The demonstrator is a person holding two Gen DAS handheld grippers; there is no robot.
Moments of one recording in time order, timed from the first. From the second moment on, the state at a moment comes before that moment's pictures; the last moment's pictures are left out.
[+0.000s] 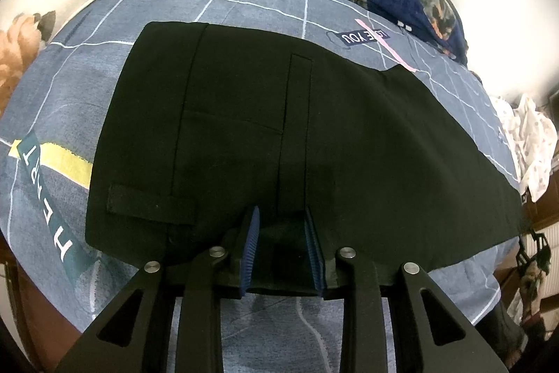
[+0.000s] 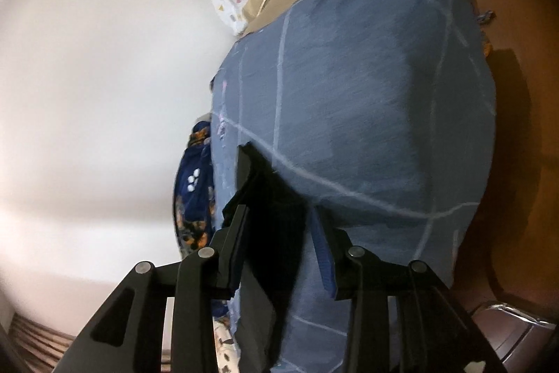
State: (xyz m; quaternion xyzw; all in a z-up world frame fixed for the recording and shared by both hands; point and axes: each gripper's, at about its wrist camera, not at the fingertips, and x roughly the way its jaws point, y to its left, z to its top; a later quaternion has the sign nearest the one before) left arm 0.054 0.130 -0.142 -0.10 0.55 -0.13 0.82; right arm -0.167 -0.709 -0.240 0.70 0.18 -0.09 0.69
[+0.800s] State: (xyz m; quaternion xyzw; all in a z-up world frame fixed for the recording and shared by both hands) left arm 0.054 0.125 -0.140 -0.11 0.55 -0.13 0.82; right arm -0.137 -0.711 -0.203 0.58 0.28 -0.22 0.73
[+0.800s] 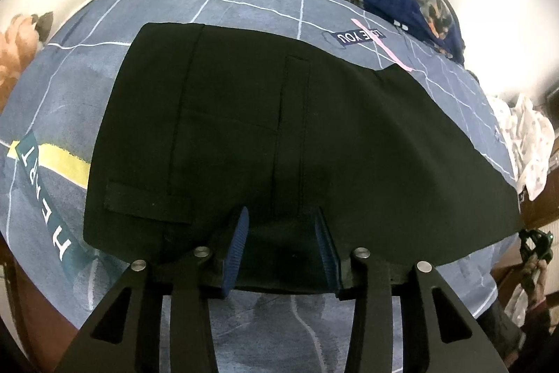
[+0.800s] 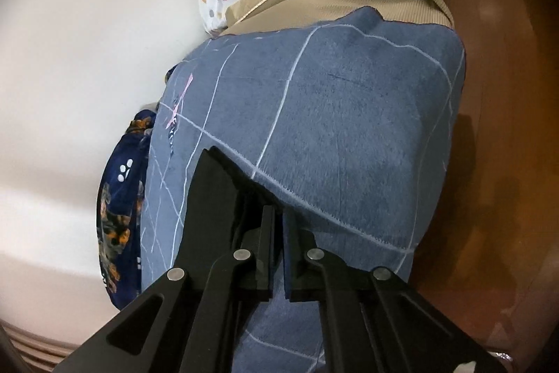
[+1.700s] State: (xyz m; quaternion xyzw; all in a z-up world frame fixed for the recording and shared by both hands) left arm 0.051 0.120 -0.138 -0.10 0.55 -0.13 0.82; right arm -0.141 -0.697 -0.223 0.69 0.20 -0.07 0.69
